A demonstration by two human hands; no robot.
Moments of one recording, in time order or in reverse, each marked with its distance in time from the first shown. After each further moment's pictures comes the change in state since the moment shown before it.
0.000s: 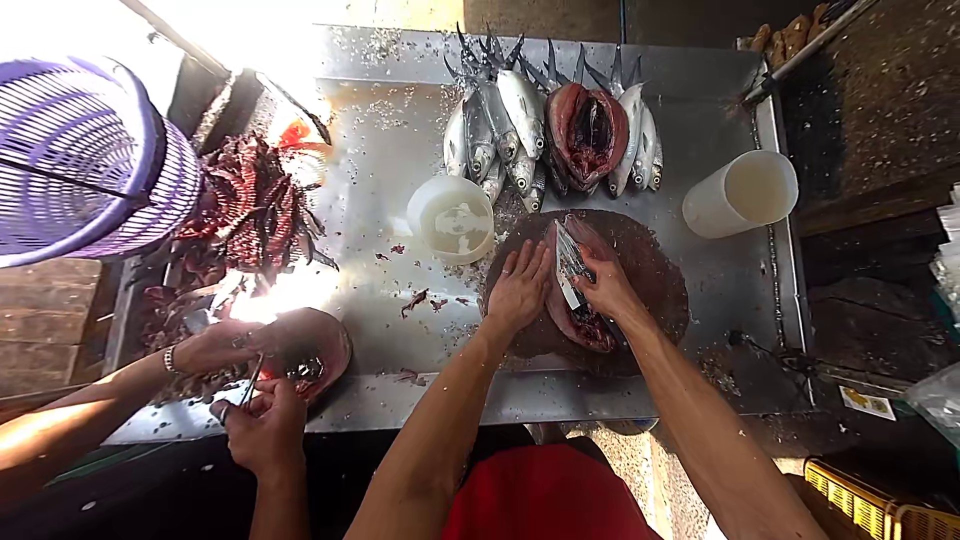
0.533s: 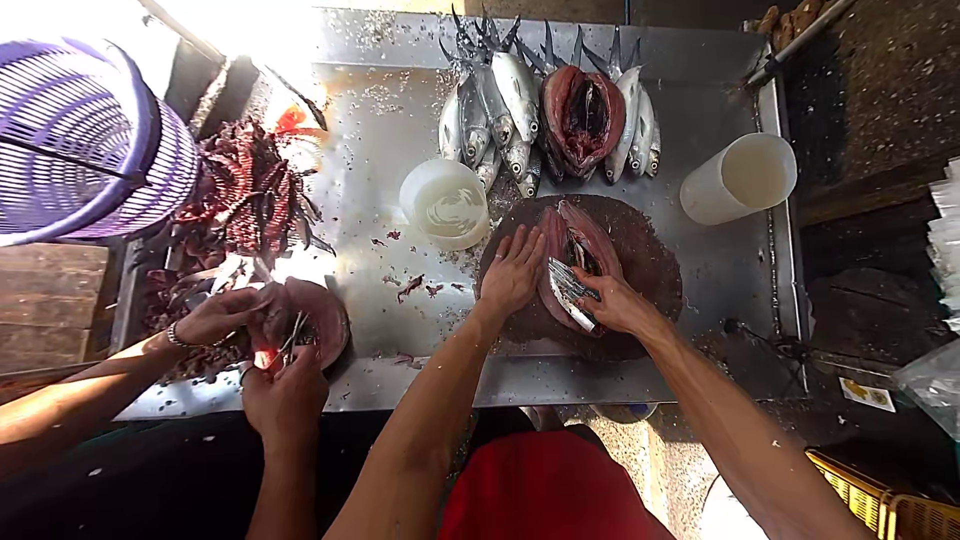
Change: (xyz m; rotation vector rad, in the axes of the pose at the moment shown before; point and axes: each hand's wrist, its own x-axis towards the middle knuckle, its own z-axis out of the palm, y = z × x) left_hand -0.002 -0.002 0.003 0.004 0.049 0.014; right_hand -0.043 0.025 -0.015 -0.167 -0.279 -0.190
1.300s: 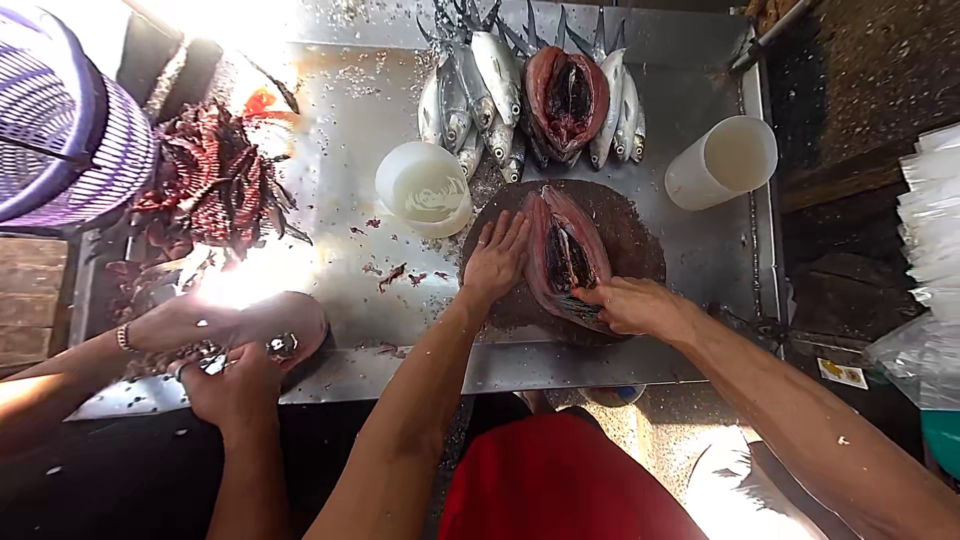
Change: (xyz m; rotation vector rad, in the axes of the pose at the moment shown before) left_hand 0.002 0.001 0.001 0.017 -0.029 -0.017; right_hand -0.051 -0.031 -0.043 -0.514 -0.407 0.071
